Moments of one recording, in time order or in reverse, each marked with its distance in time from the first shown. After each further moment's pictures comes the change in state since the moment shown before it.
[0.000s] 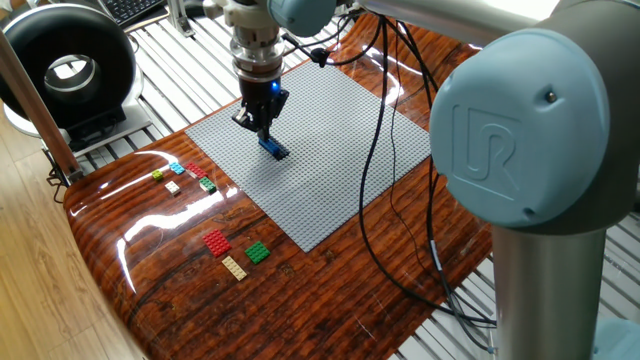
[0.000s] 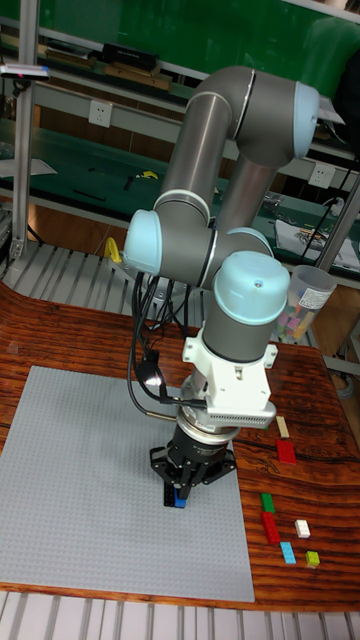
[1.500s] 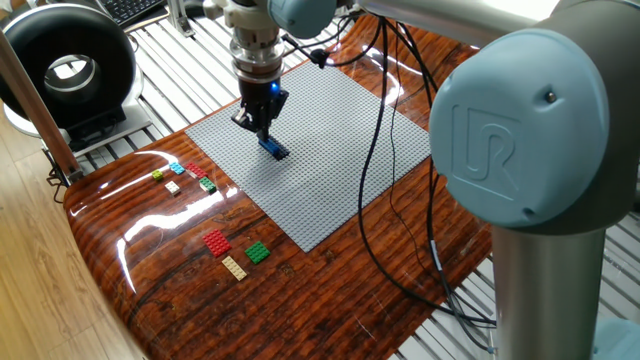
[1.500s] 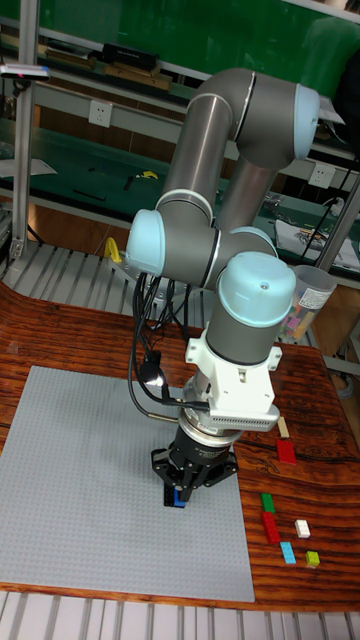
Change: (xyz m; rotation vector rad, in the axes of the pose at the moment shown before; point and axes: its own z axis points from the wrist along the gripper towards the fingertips) arm -0.003 0.000 -0.005 0.008 0.015 0.012
